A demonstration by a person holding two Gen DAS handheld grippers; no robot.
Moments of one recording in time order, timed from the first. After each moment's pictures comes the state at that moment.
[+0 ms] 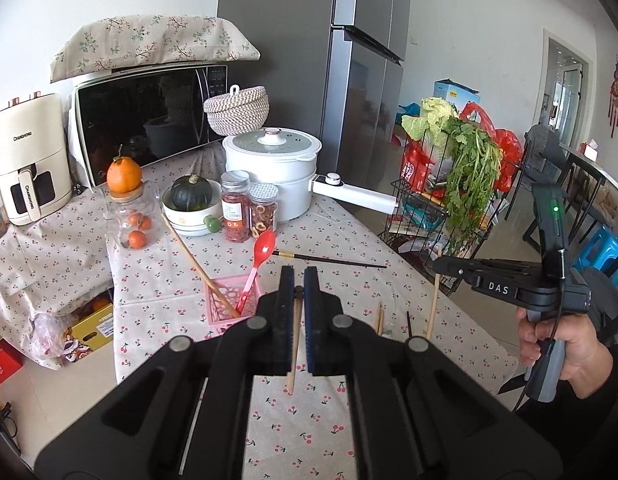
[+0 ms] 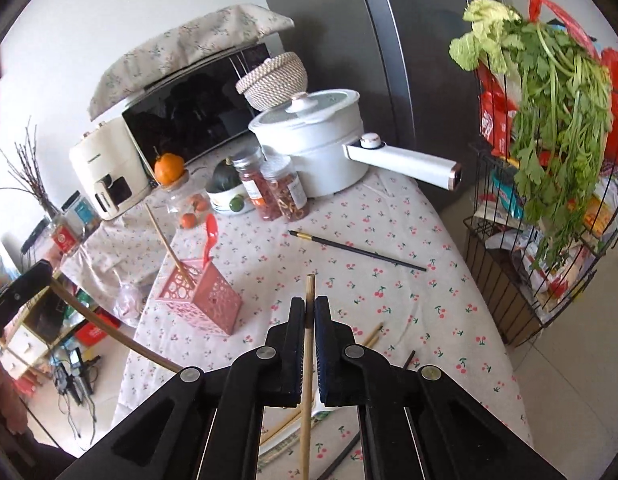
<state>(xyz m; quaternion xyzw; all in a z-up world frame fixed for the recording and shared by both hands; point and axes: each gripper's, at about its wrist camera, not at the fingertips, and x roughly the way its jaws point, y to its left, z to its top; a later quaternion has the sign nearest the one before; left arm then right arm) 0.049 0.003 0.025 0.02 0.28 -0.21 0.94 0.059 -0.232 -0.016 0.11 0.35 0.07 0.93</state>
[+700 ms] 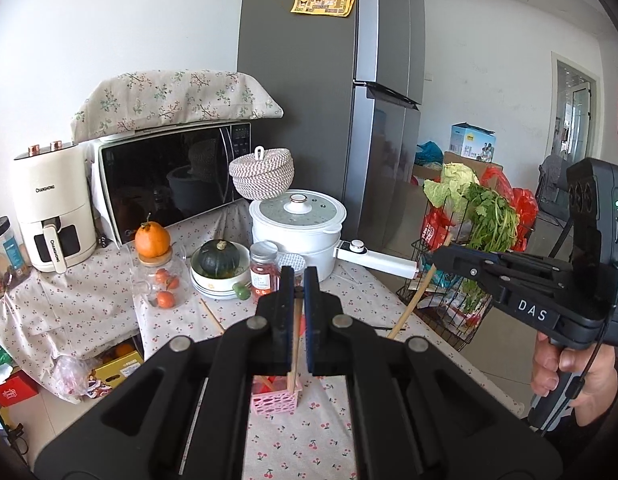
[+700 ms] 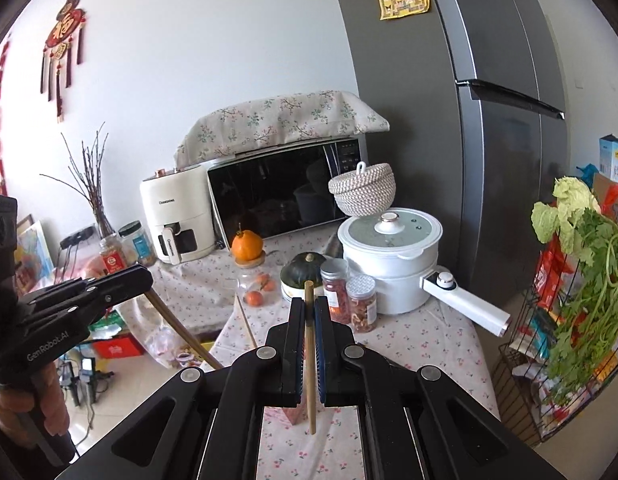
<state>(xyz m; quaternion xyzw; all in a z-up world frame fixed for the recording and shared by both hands) 0.079 0.018 0.094 0.02 0.21 -0.17 0.96 0.066 -0.156 0.106 0.04 0.21 0.15 0.97</state>
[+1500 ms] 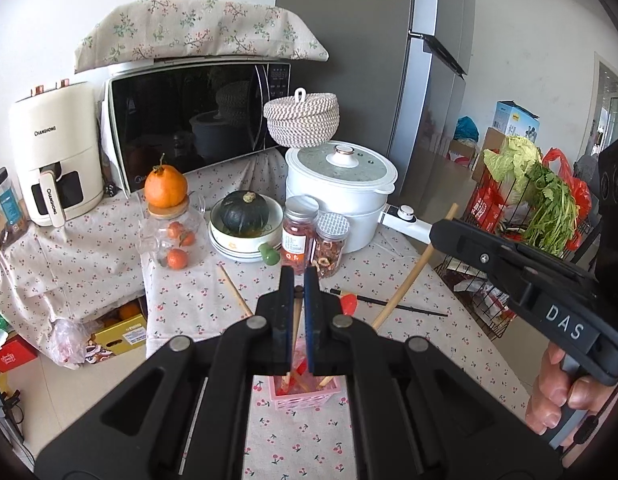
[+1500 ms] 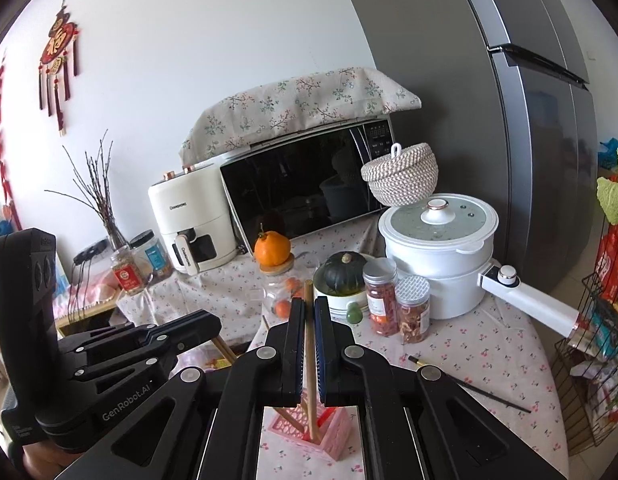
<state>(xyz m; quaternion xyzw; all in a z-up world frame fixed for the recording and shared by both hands) 0.153 0.033 0.035 -0.01 0.31 -0.12 0.94 0.144 -0.116 0.067 0.09 0.23 0.19 0.95</state>
